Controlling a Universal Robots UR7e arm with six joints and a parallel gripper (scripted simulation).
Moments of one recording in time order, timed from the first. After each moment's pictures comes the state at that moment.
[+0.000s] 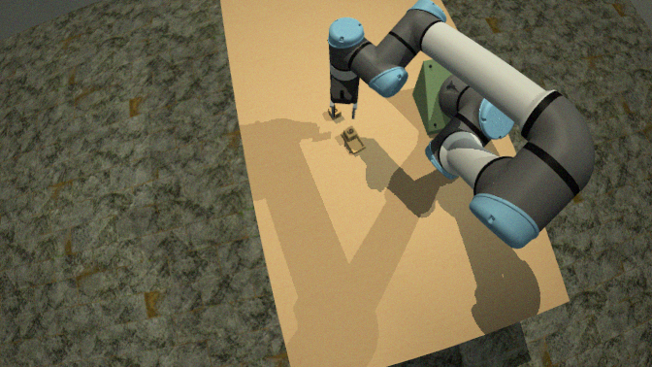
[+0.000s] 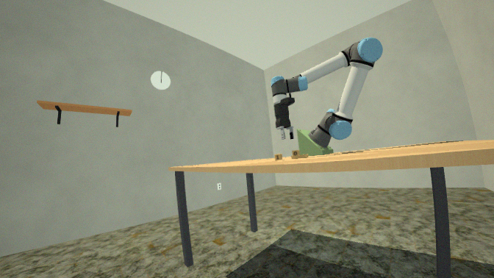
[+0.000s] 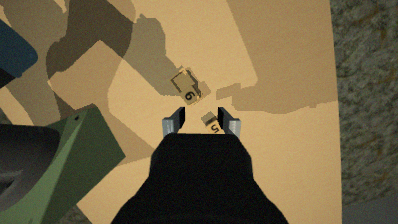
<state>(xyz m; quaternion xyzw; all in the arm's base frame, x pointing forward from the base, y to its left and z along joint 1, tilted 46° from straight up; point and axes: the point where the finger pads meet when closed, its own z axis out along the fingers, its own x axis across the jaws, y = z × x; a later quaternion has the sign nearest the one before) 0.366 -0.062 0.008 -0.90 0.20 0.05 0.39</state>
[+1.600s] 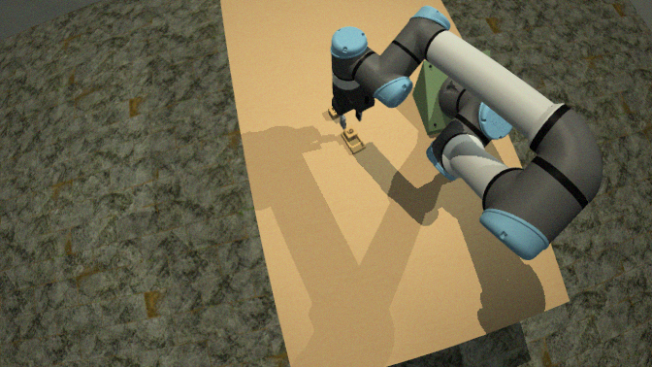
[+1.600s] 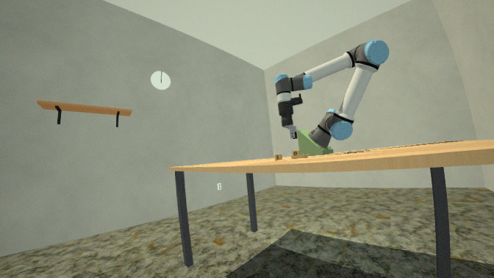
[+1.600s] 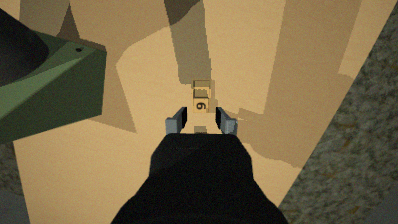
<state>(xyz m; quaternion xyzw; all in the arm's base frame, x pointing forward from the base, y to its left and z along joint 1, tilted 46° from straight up) 0.354 -0.042 0.028 -0.92 -0.08 -0.08 0.38</state>
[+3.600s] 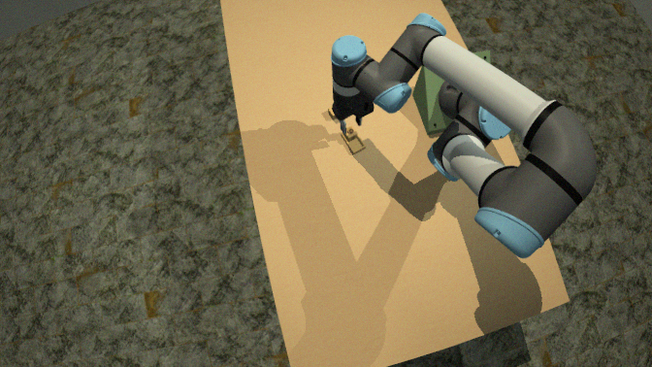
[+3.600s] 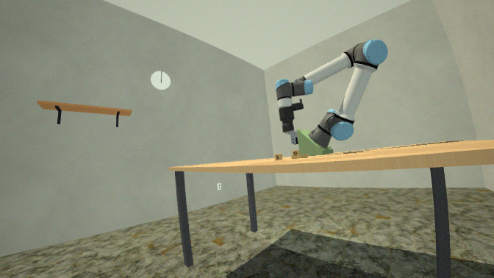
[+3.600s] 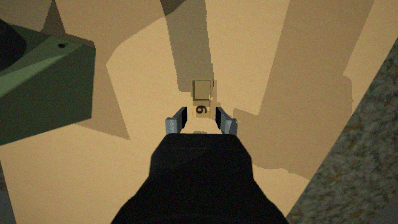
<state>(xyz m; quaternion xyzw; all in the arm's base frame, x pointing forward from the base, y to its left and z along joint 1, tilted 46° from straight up) 0.355 -0.020 0.009 -0.92 -0.08 -0.07 0.38</state>
